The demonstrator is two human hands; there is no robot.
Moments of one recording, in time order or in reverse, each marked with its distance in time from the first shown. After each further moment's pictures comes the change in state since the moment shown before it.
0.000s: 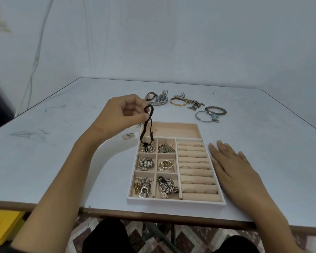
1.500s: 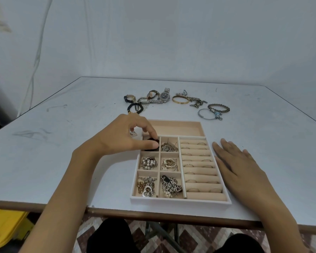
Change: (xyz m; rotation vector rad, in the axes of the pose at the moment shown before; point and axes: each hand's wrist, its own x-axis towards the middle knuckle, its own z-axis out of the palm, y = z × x) left_hand -0.017 -0.012 0.004 0.339 -0.286 0.092; right_hand -0.001 0.003 0.000 0.046 0.019 -0.016
